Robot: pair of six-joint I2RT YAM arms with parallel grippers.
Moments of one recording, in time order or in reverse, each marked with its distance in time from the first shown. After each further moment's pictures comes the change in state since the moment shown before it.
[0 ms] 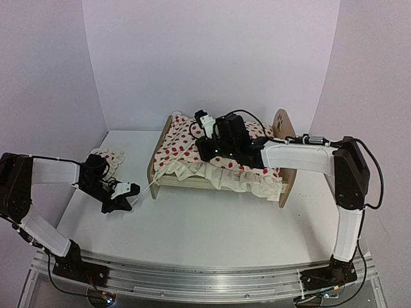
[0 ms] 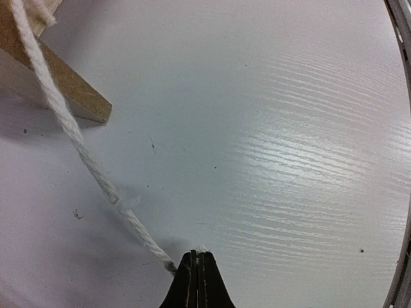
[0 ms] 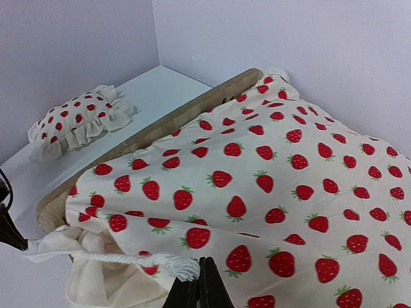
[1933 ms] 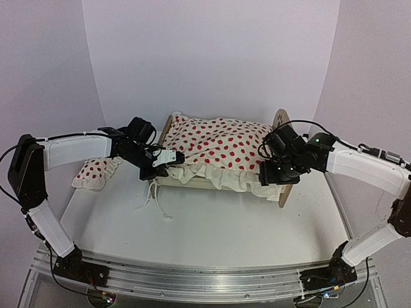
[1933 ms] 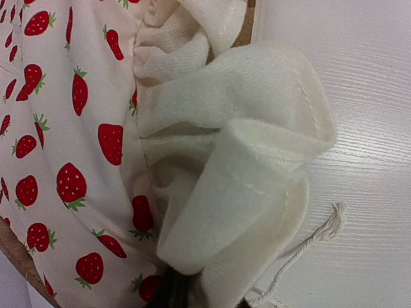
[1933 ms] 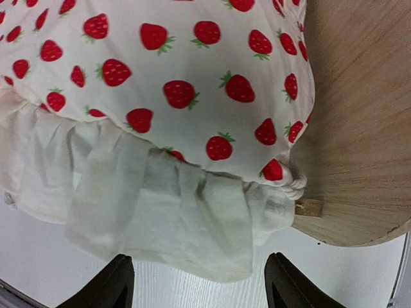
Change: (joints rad) left arm -0.416 0.194 0.533 -0.006 -0.341 -0.271; right arm -0.064 -0.558 -0.339 -0.874 0.217 0.535
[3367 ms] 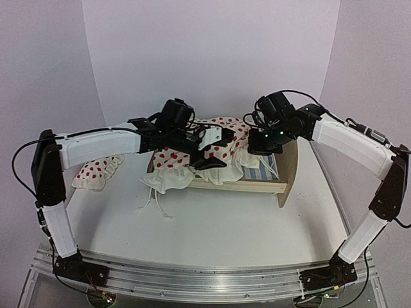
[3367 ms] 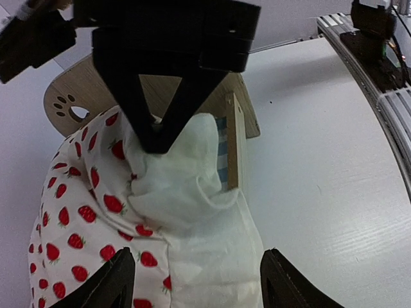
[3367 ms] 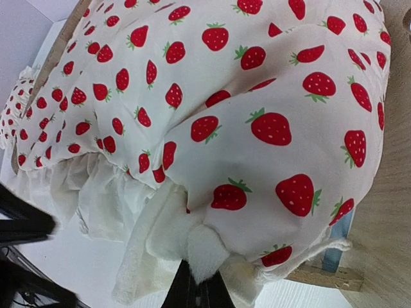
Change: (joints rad) left arm -0.250 0.177 0.357 0.234 0.244 -0.160; right arm -0.102 0.231 0.387 -0.005 -0.234 -0.082
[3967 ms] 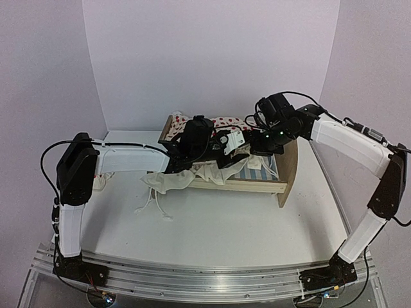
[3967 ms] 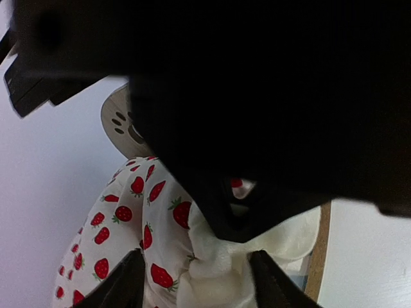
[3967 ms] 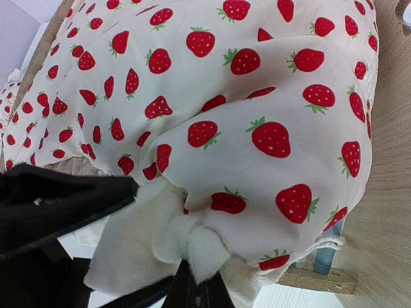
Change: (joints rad) left arm -0.099 0.213 0.014 0.503 -0.298 -0.128; right arm -0.029 0.017 0.001 -0.010 0.004 -0.002
